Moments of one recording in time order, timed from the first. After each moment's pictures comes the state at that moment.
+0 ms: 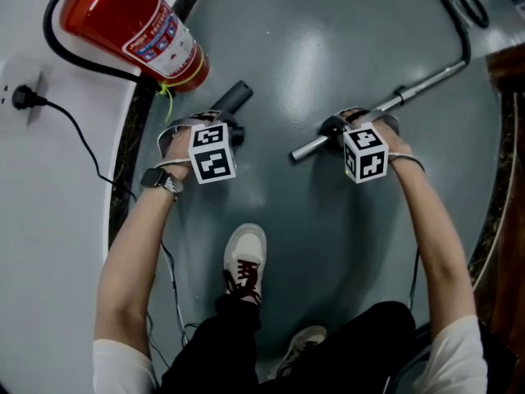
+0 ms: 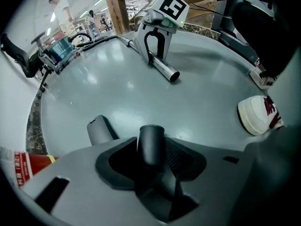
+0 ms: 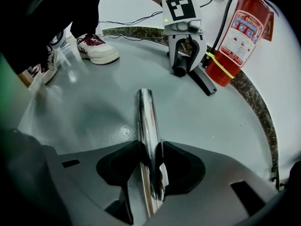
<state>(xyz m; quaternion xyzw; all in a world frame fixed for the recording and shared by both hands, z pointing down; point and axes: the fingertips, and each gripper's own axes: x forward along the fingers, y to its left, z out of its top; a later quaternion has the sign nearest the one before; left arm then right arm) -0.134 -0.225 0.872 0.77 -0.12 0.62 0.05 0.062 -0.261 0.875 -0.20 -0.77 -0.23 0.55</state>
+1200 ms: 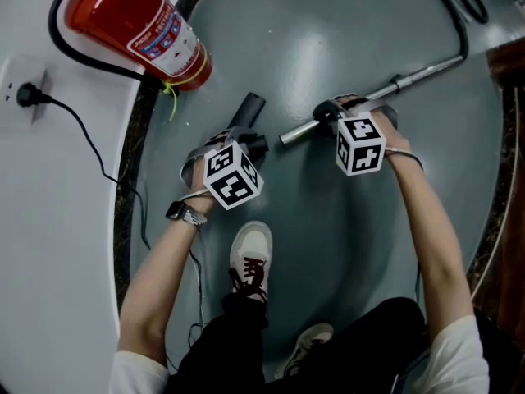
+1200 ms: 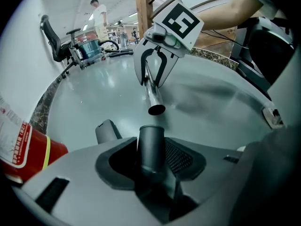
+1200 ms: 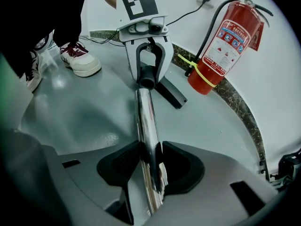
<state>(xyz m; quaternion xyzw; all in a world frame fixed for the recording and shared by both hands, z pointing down) -0.079 -0.208 0.846 0.81 -0.25 0.51 0.12 0.019 -0.279 0.838 -0.13 -0.80 -0.24 0.54</state>
